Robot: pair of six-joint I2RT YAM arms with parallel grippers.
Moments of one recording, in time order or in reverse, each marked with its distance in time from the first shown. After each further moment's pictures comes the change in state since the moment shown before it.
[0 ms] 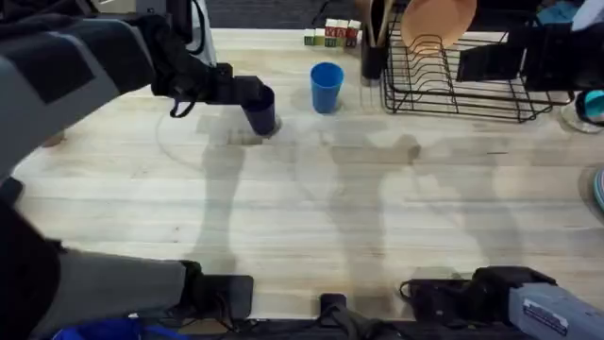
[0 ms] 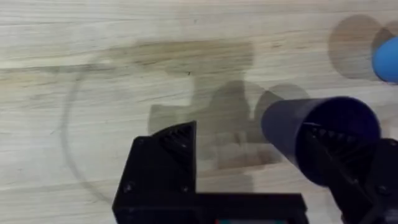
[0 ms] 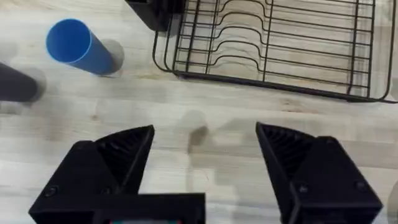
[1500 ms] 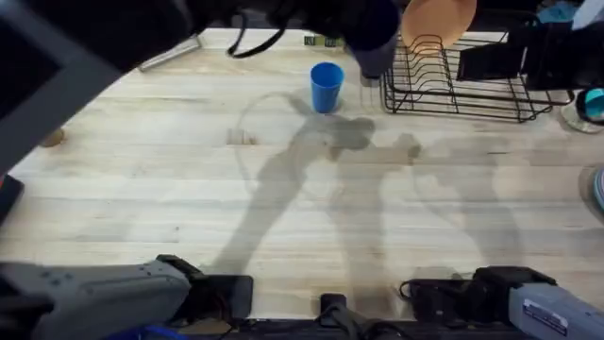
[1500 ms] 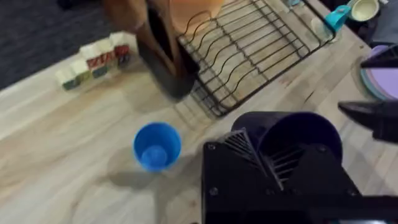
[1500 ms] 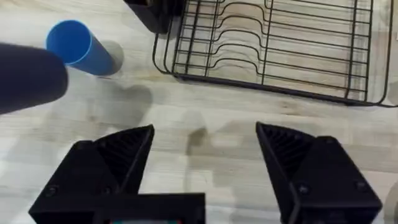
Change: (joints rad) left arm -0.470 -0.082 0.369 0.006 0.236 -0.029; right arm 0.000 0.000 0.000 0.008 0.000 -0.013
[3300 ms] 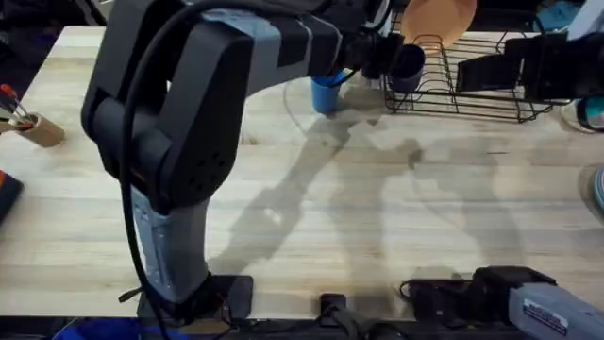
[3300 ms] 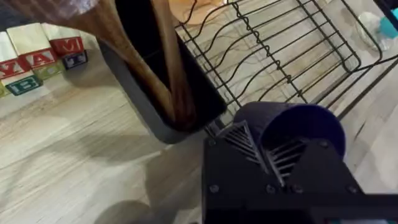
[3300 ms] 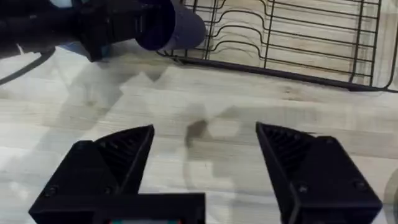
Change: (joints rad) left arm -0.111 0.600 0.108 0.502 -0.061 -0.165; right arm 0.000 0.000 0.000 -0.060 0.000 -0.007
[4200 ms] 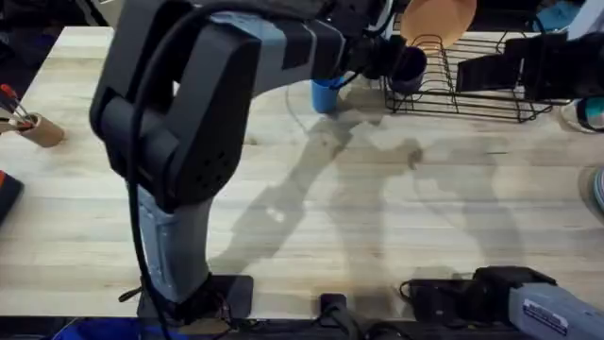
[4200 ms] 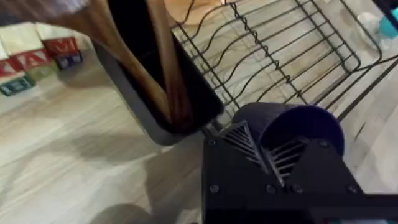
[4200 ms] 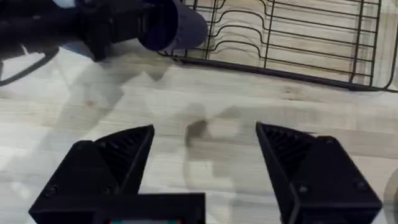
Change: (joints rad) left arm -0.014 0.015 0.000 0.017 -0.005 -0.008; right arm 0.000 0.000 0.000 0.000 0.000 0.000
